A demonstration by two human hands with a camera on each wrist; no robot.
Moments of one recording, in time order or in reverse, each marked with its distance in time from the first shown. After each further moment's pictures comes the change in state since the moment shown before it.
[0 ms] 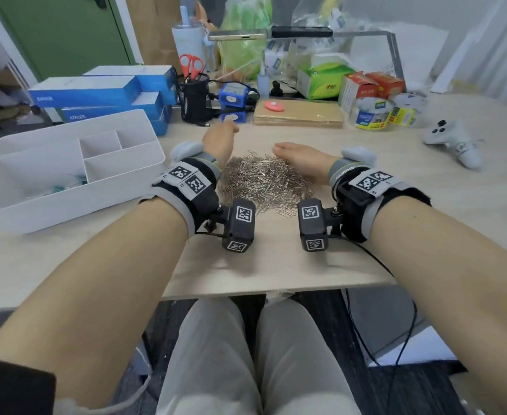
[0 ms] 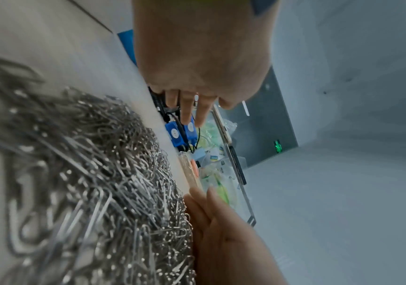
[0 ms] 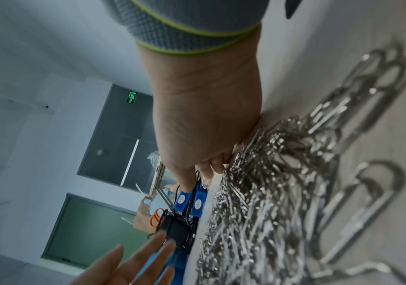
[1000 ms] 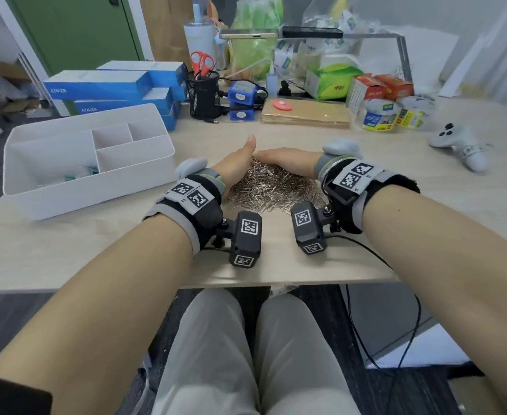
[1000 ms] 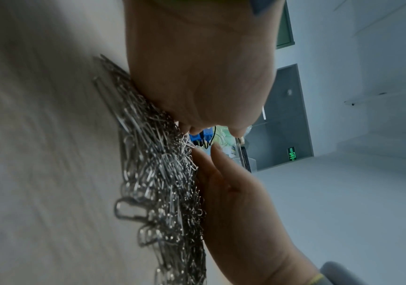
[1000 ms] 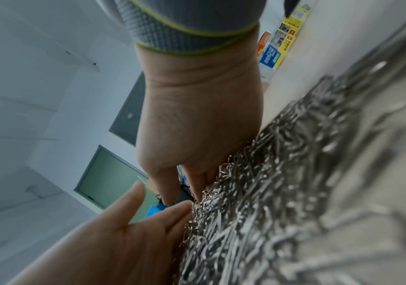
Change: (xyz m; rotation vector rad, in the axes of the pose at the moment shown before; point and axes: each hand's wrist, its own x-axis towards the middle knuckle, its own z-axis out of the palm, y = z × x) left_hand -0.031 -0.024 0.014 -0.243 -0.254 -0.105; right_hand -0.006 -0.027 0.020 -0.133 -0.230 -0.088
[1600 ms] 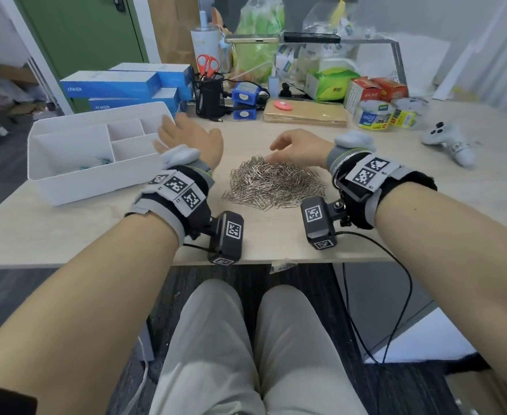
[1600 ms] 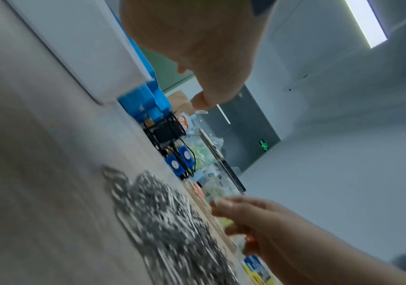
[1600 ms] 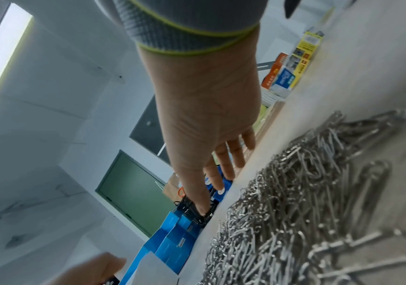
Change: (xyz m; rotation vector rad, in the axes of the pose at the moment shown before) left_hand -0.038 0.005 -0.040 0.575 0.830 0.021; right_hand -0.026 0.002 -0.009 -0.117 0.309 -0.059
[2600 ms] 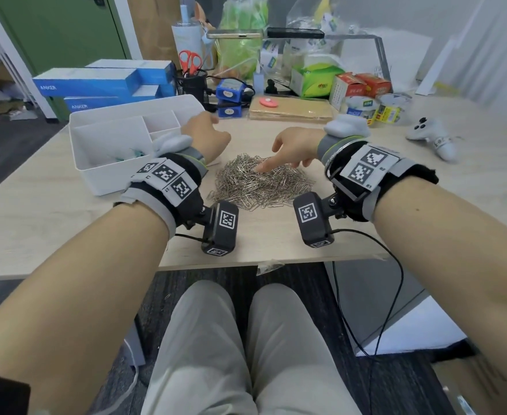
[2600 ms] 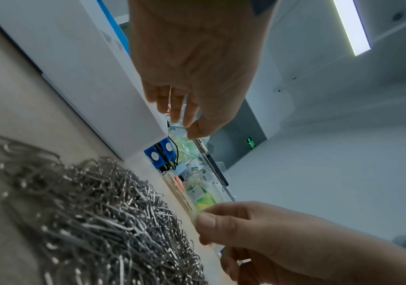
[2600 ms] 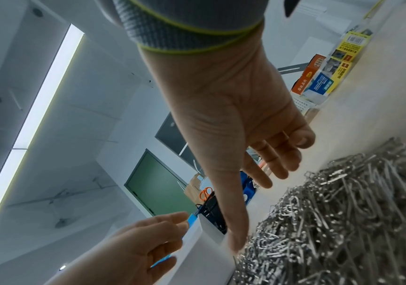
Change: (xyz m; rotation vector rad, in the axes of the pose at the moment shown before) left_hand 0.000 0.030 0.004 -0.067 -0.301 0.275; right_hand -0.009 -0.009 -0.020 -0.362 -0.158 0.192
